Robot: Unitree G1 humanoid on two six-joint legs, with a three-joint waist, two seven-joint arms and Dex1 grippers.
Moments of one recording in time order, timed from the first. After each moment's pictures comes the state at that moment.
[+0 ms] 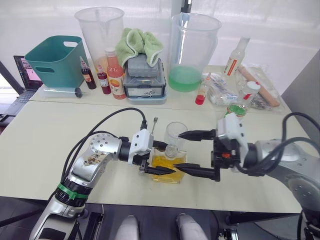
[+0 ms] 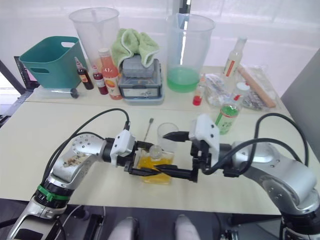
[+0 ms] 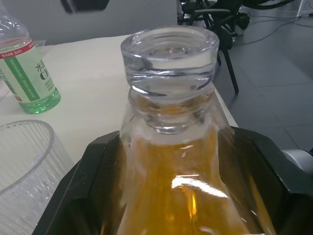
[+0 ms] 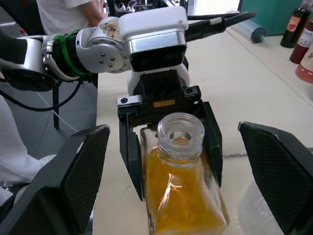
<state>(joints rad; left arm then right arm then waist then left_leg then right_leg) -0.47 0.54 -0.25 -0.18 -0.39 0.27 -1.27 -0.39 -0.83 0.01 -0.71 0.92 0.78 0.74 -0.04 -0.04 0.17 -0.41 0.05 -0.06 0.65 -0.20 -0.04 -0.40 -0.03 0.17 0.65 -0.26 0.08</state>
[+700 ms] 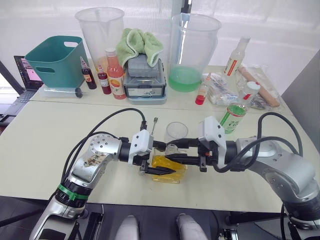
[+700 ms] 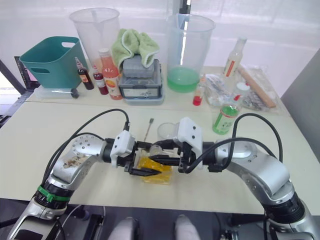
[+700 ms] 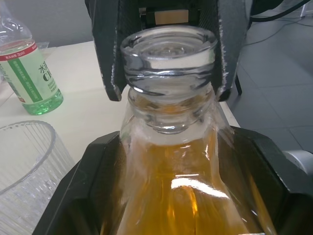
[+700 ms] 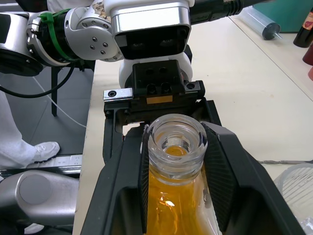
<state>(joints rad) -0.46 0.54 -0.25 -0.17 -0.38 0.25 -1.26 -0.45 -0.74 0.14 -0.63 0.73 0.75 0.79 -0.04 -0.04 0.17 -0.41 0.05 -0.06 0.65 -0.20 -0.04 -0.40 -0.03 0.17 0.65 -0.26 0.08</state>
